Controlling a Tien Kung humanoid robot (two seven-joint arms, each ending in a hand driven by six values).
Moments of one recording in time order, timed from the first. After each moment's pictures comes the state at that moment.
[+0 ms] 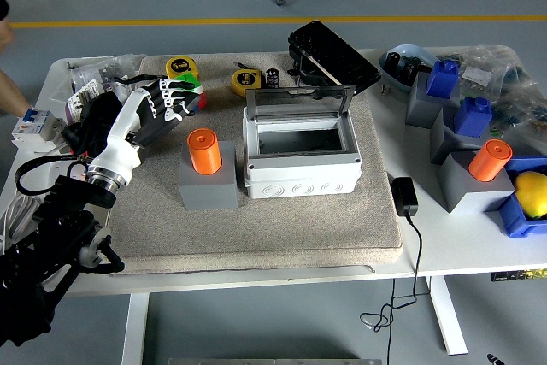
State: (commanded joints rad) left arm -0.33 0.27 -0.95 -1.25 0.96 0.22 -0.28; right arm 0.18 -0.17 0.24 0.27 0.44 -0.22 0.00
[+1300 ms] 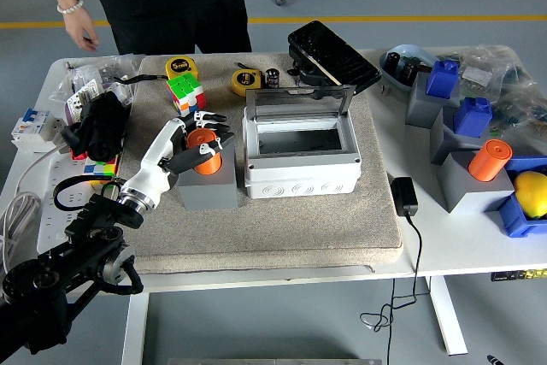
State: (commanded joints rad) left arm -0.38 0.24 -0.78 -1.14 0.83 0.19 -0.33; right arm 0.17 -0.17 0.24 0.27 0.45 -0.21 0.00
